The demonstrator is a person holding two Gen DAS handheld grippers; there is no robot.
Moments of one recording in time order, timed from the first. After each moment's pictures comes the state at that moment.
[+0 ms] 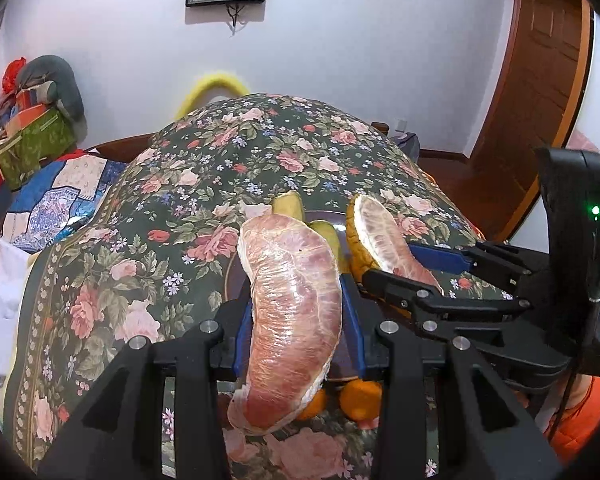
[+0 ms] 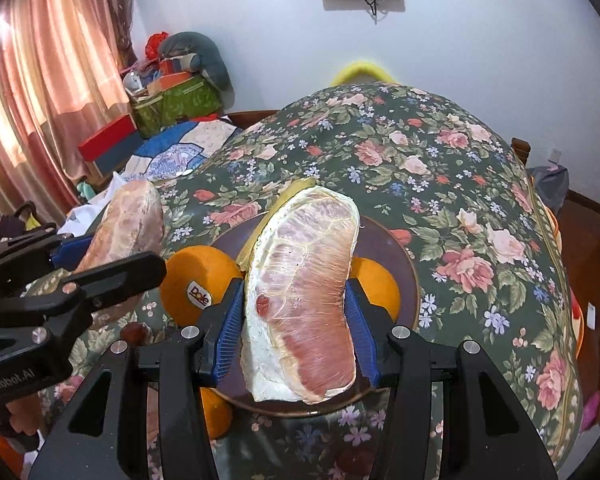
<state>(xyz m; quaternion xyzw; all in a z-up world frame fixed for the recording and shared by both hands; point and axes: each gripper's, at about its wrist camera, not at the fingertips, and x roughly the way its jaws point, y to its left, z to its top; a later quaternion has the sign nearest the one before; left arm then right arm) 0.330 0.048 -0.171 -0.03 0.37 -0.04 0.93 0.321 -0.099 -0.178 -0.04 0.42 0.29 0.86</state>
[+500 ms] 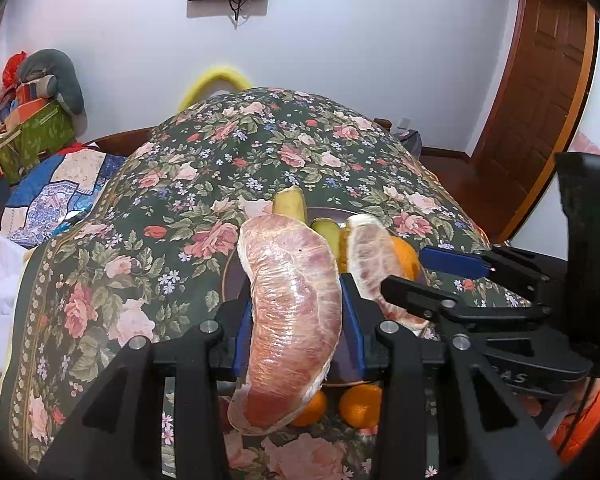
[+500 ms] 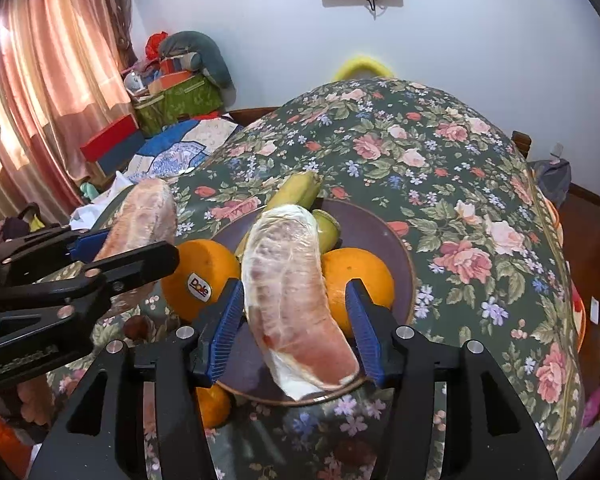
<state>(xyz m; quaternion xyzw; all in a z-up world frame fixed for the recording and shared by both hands) 0.338 0.046 -0.176 -0.04 0.38 -0.04 0.92 0.317 -0.111 -0.175 -0.03 0.42 0.29 0.86</state>
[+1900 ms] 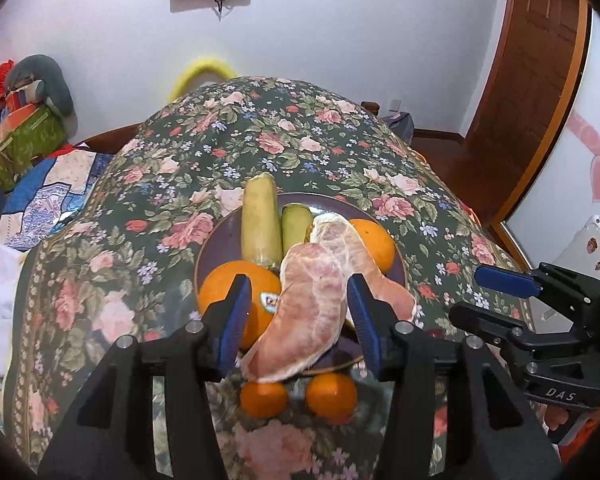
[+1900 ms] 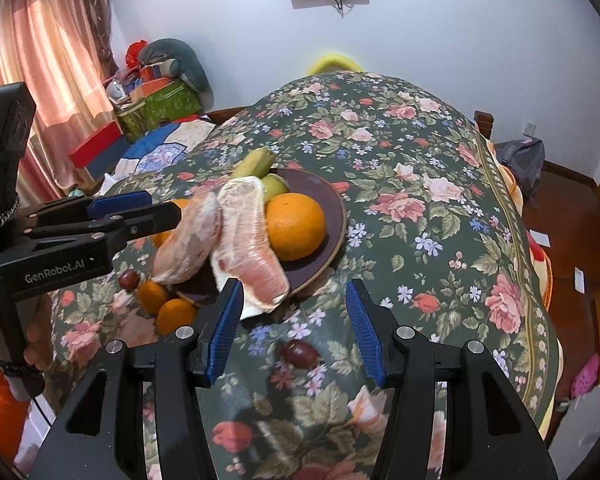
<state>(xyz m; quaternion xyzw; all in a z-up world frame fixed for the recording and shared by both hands) 0.331 0.019 -0.173 -0.02 0.40 -0.05 0.91 0.274 -0.168 -0.167 -0.01 0.44 0.26 0.86</state>
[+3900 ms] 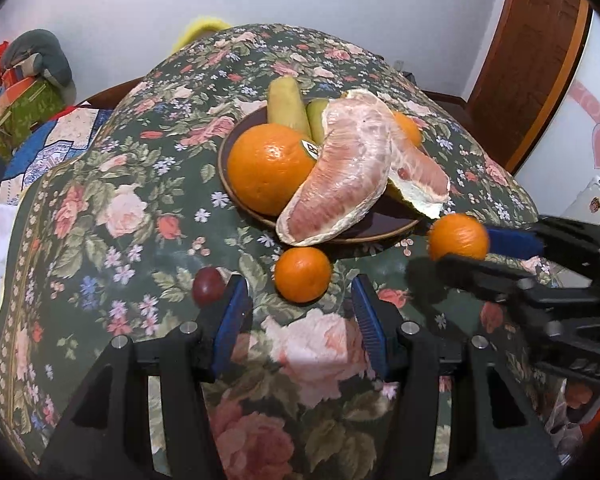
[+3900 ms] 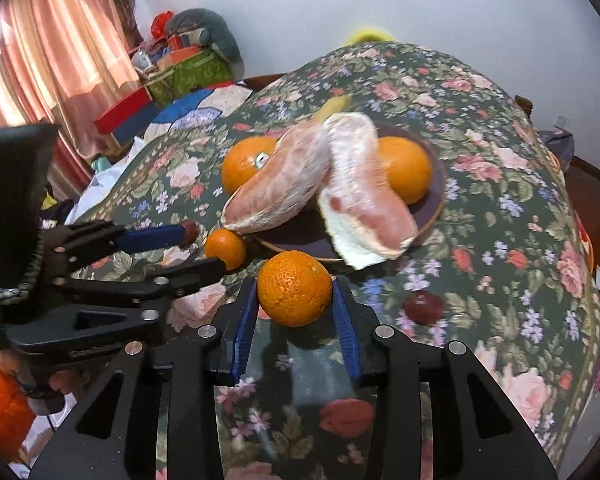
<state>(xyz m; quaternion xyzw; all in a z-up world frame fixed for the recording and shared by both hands) 0.284 0.042 -0.232 -0.01 0.46 -0.06 0.88 0.243 -0.114 -0.191 -0.02 0.47 0.29 0.83</state>
